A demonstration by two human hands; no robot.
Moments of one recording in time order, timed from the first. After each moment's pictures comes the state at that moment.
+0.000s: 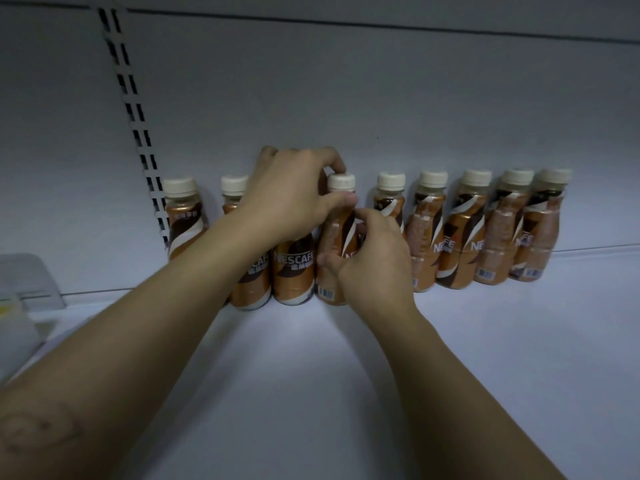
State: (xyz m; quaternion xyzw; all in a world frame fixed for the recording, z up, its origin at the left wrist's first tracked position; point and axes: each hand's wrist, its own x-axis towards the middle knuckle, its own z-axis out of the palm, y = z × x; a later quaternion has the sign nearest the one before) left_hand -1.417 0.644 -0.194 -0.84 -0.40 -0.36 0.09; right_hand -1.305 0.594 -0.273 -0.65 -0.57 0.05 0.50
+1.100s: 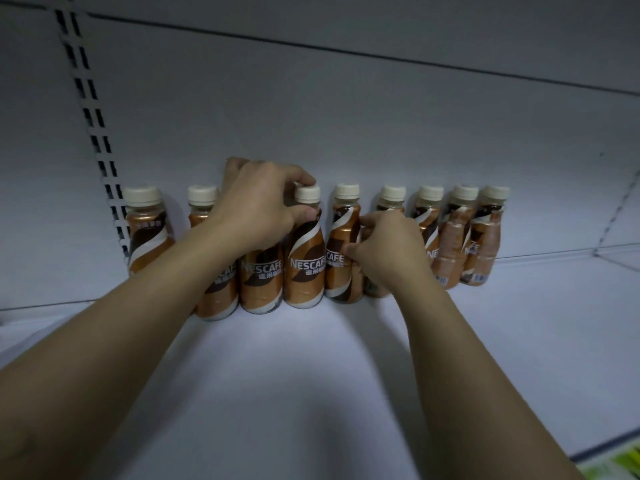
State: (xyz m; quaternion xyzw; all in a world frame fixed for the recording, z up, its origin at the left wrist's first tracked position) left_hand -1.417 0.655 -0.197 -0.83 -0.40 -0.38 0.07; right_hand -1.249 0.594 -0.239 -0.73 -0.56 0.00 0.38
